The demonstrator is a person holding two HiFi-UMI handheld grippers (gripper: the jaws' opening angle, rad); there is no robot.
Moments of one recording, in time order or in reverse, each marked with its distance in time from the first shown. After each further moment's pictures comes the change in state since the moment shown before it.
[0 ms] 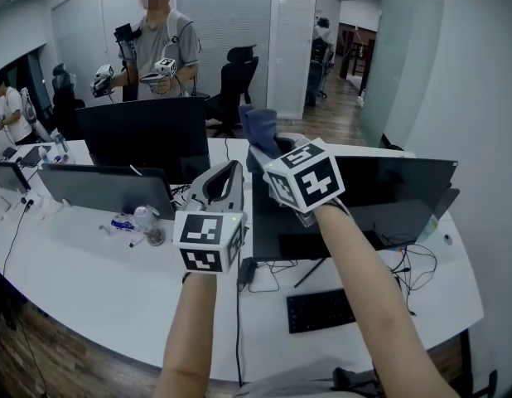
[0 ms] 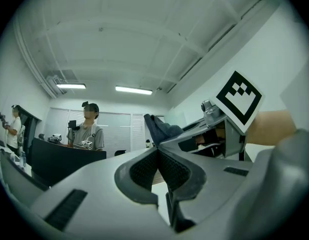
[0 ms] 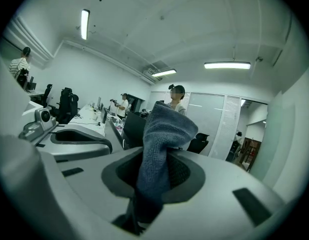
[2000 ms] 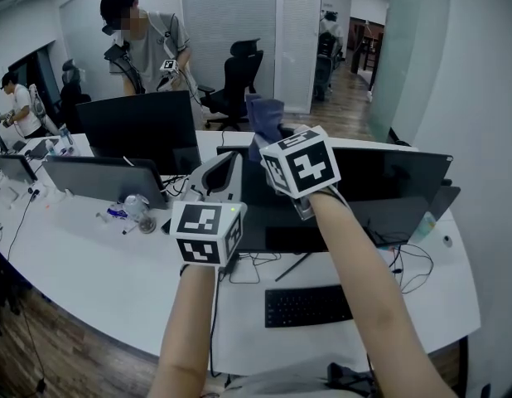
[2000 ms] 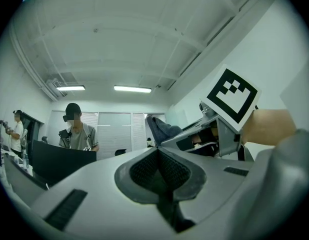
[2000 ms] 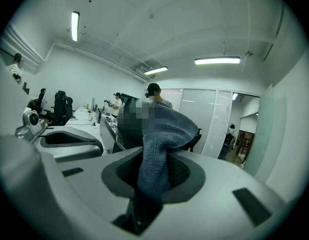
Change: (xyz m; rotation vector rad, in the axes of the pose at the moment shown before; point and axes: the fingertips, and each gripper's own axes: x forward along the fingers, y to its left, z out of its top) left arm 0.024 -0.071 0.005 0.029 0.025 0.037; right arm -0.047 -0.059 -0.031 0.069 0.036 -0.045
